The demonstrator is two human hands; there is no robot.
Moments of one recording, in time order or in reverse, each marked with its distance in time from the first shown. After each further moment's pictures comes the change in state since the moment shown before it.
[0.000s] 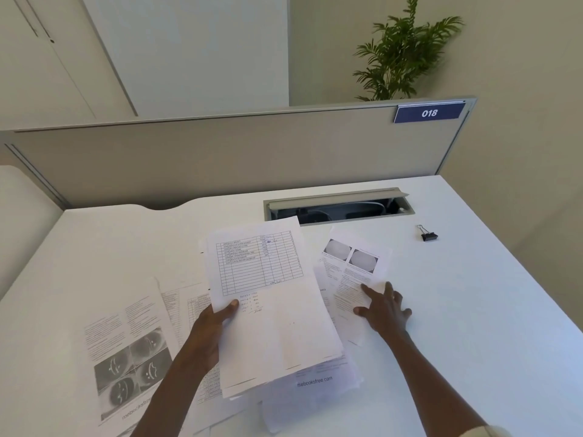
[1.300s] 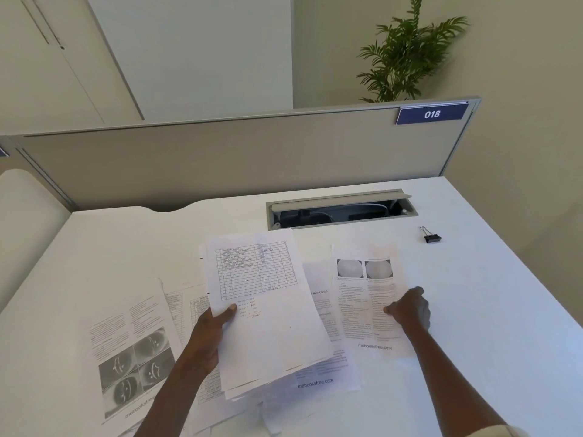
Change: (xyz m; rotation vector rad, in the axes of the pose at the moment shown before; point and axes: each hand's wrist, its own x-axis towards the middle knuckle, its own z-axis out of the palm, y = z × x) left_hand -0.005 -0.001 0.000 0.050 0.068 0.042; right_hand 0.013 0.018 -0.029 0.443 0.142 0.433
